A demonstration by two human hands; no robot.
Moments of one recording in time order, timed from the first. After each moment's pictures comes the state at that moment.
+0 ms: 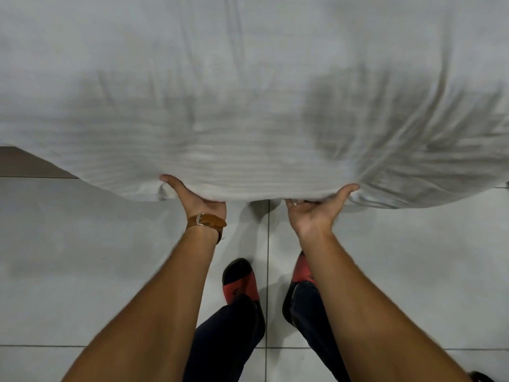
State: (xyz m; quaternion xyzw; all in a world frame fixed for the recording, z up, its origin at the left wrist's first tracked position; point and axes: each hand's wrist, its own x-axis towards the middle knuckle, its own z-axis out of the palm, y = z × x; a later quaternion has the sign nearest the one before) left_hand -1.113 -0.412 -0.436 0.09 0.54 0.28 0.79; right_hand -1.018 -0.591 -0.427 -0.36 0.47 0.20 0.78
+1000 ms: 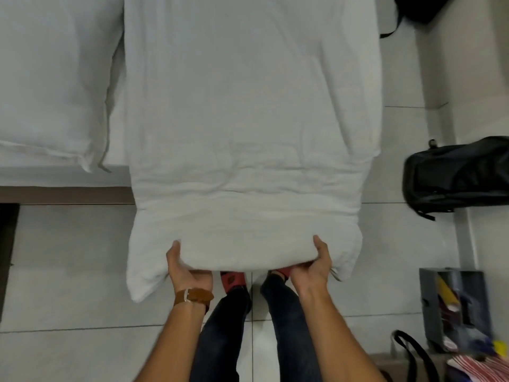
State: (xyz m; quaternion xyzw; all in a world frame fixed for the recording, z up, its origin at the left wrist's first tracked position) left_hand -1.231 -0.478 -0.104 0.07 0.59 0.25 0.77; right_hand -1.104 -0.692 -0.137 -0.32 0.50 0.24 0.77
